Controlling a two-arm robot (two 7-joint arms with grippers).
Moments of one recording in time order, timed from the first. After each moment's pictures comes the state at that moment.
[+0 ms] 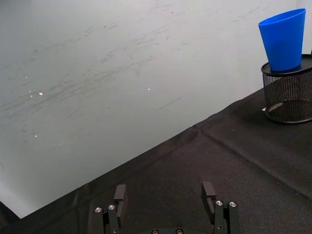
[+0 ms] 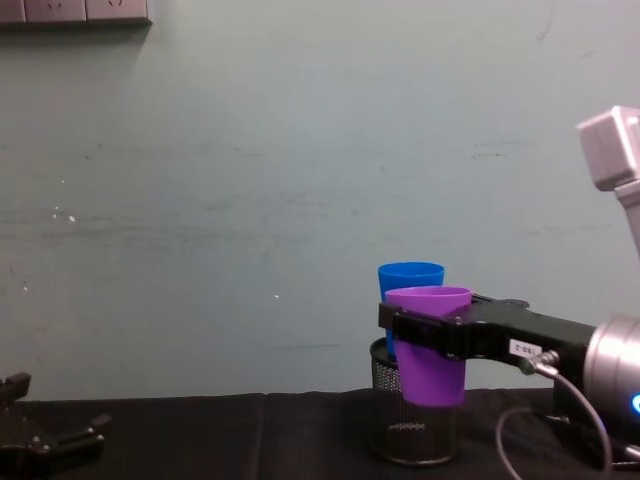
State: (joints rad) left arm -0.20 0.60 0.45 -1.41 -0.25 -0.12 0.03; right arm 0.39 0.27 -0.37 -1.28 0.36 -0.04 0.44
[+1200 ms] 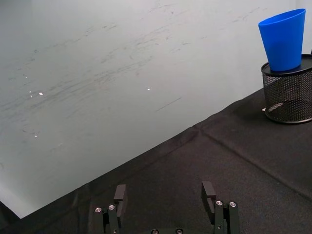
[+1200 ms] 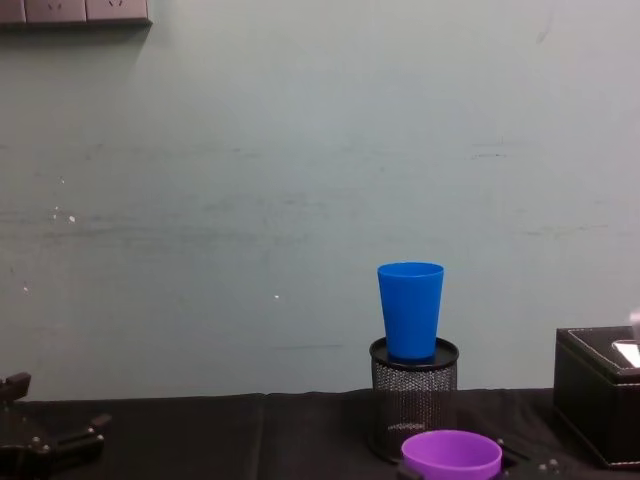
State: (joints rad) left arm -0.20 0.60 0.45 -1.41 -0.25 -0.12 0.03; right arm 0.20 0.26 -0.37 -1.23 0.27 -0.29 0.44
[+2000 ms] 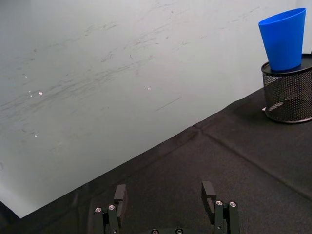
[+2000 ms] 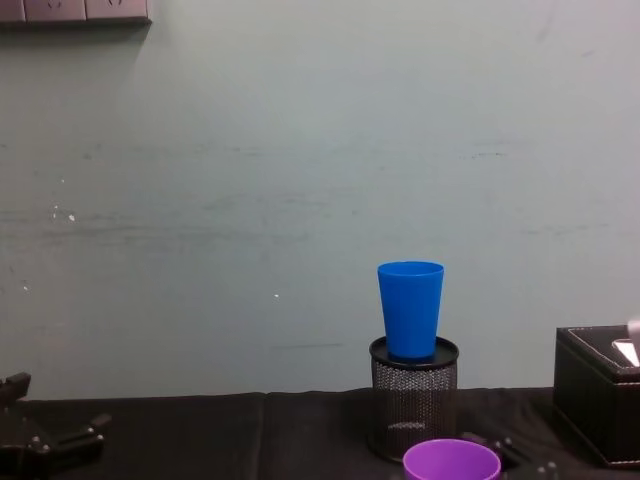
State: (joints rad) left arm -0.20 0.60 0.45 -1.41 -0.25 -0.12 0.03; right arm 0.20 0.25 -0.37 -1.21 0.26 -0.30 0.45
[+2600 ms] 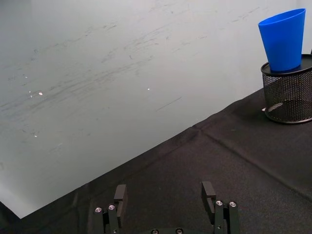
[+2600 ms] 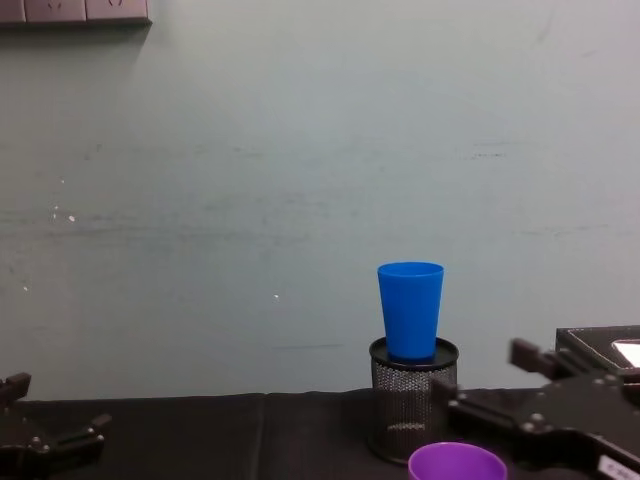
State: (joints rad) left arm -0.20 0.60 0.45 -1.41 -0.25 -0.12 0.03; right arm 0.08 0.27 -0.28 -1.45 0.21 -0.32 0.34
